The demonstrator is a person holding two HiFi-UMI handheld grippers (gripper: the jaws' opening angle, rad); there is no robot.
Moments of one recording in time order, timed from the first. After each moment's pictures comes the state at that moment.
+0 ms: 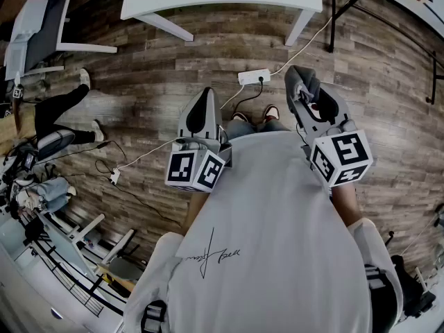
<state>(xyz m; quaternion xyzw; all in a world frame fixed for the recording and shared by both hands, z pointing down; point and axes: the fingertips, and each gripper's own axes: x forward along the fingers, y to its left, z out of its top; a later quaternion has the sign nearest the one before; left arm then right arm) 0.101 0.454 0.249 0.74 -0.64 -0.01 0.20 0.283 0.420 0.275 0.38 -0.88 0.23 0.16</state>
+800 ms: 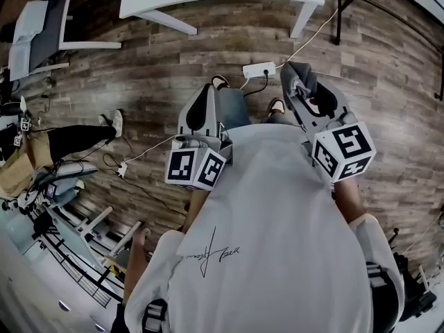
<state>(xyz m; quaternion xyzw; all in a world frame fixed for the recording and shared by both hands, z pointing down) 0.116 0.438 0.252 0.74 -0.65 0.02 0.20 0.285 0.407 0.287 0.34 -0.89 0.27 0.16</state>
